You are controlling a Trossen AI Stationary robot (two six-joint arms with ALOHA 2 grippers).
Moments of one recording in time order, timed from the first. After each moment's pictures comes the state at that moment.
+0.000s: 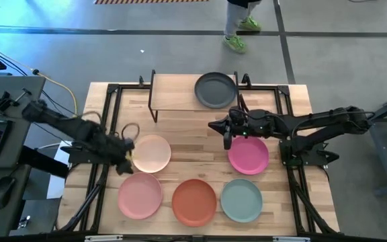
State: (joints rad) left arm -0.44 0.74 0.65 -0.87 0.18 -1.27; right arm 0.06 1.20 0.91 0.08 0.23 0.46
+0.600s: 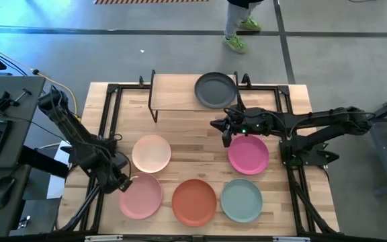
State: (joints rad) left arm -0.92 1.08 0.58 -0.84 -0.09 -1.90; right arm 0.02 1.20 0.91 -0.03 0.22 0.46
